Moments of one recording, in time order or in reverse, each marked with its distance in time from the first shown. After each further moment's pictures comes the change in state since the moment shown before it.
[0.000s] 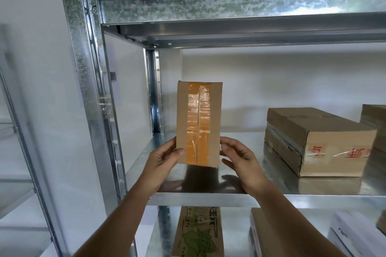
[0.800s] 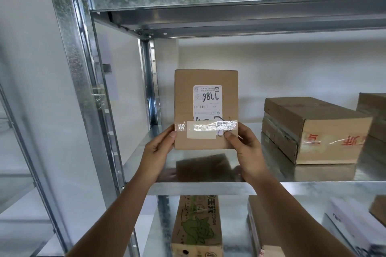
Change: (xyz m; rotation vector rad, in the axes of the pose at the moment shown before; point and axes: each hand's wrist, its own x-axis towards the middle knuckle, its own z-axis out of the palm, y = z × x) left_hand 0.000 0.008 0.011 -0.075 0.165 0.014; right_hand 0.005 0.008 -0.006 0.141 0.225 -0.063
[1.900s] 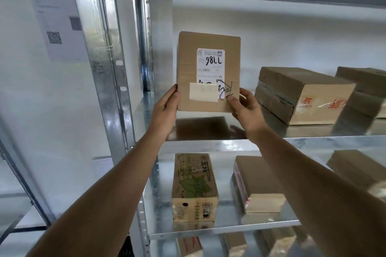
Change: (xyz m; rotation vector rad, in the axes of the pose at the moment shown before) left_hand 0.010 -0.016 -0.015 0.004 -0.051 -0.072; right_hand -0.012 -0.005 0.018 -0.261 0.056 0.077
